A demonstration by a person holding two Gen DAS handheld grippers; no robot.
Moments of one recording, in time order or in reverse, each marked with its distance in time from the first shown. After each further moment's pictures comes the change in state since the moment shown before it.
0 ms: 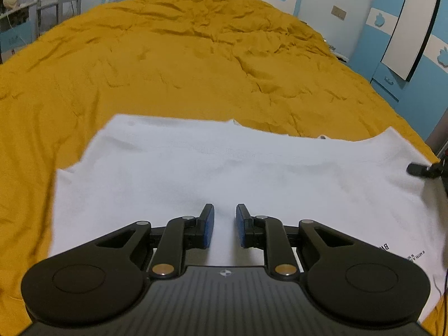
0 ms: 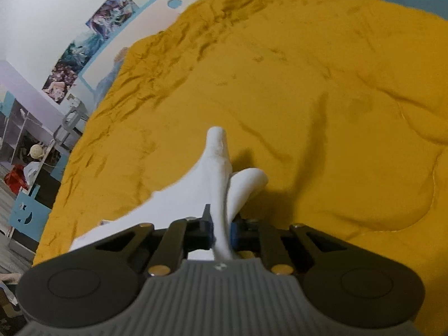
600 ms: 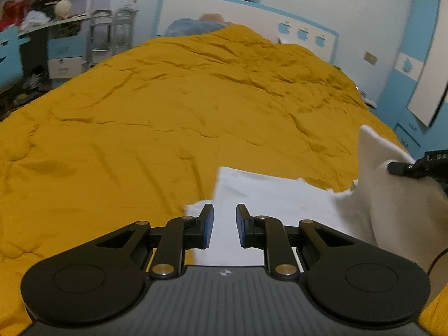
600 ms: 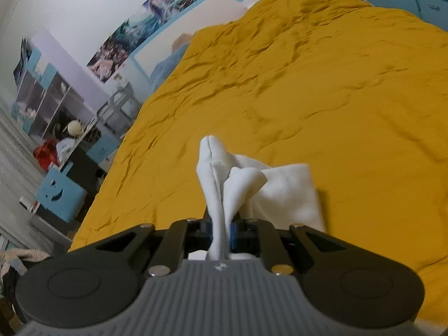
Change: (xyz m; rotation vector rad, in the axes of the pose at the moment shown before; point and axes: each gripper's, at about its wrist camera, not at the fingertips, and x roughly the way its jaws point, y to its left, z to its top) left arm -0.114 0.091 0.018 -0.119 -0.137 0.112; right arm 0.009 0.227 -0.035 -0.120 0.024 0.123
